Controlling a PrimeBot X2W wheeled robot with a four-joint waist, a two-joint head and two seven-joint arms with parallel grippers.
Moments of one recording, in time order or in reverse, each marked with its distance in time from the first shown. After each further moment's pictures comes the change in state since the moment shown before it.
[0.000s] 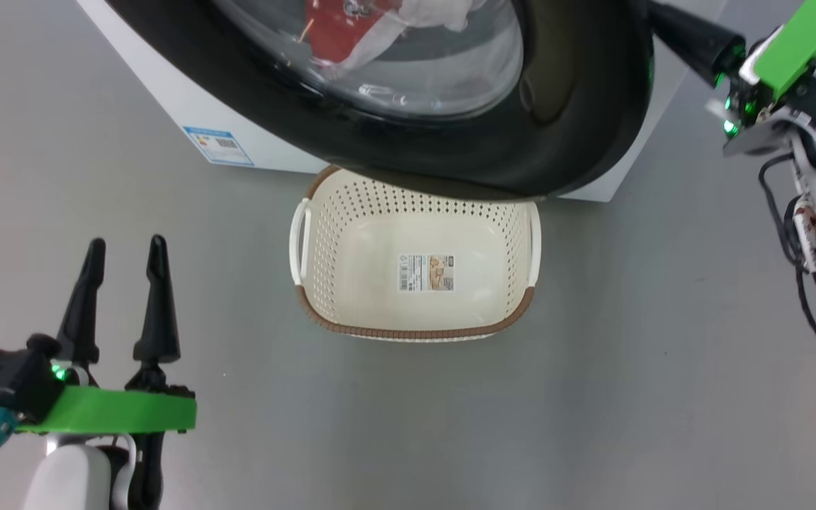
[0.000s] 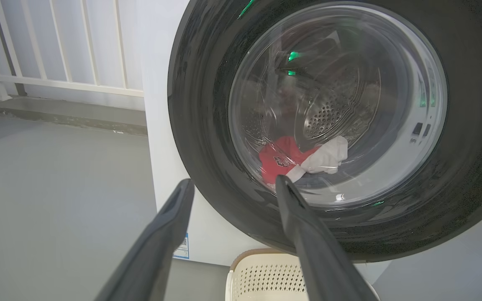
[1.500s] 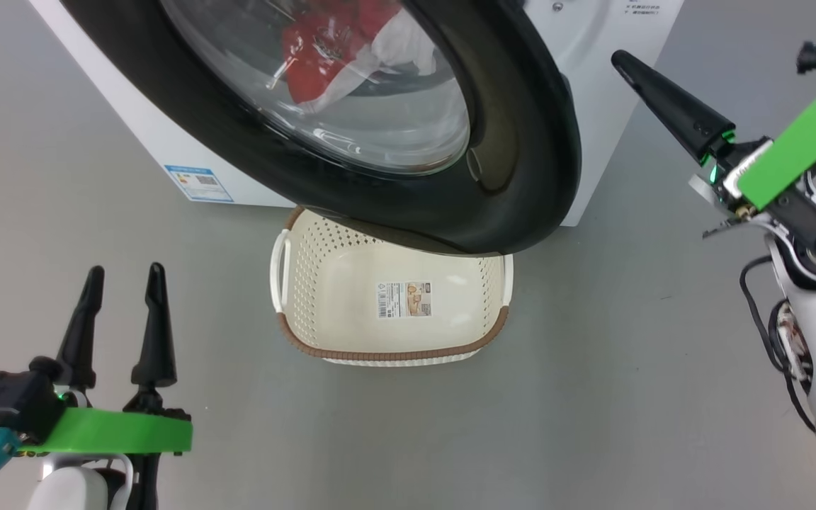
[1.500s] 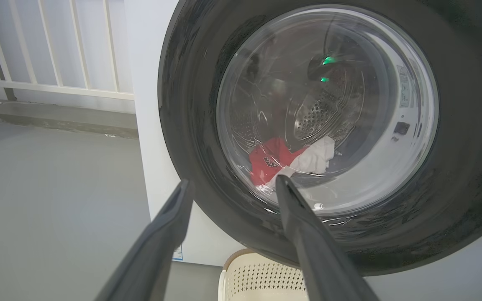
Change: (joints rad) left arm 0.057 0.010 0.011 0.004 0.019 0.000 0.000; right arm 0.341 -0.024 0.000 -0.452 -0.013 0.000 -0.172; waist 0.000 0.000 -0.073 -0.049
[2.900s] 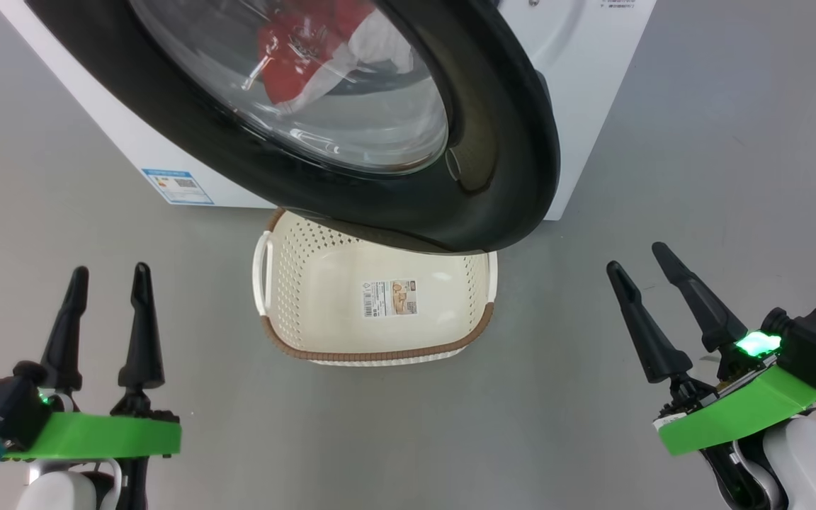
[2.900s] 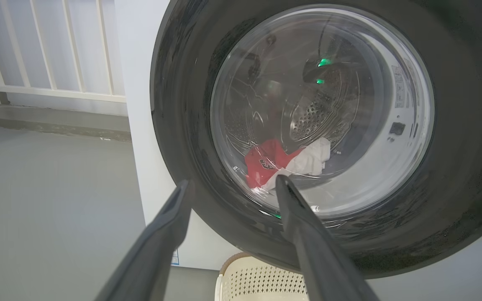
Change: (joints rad) left arm 0.014 0.006 0.022 -0.026 0.006 0.000 0.000; right arm 0.531 -0.049 0.122 -0.238 -0.797 0.000 -0.724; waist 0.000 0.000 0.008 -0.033
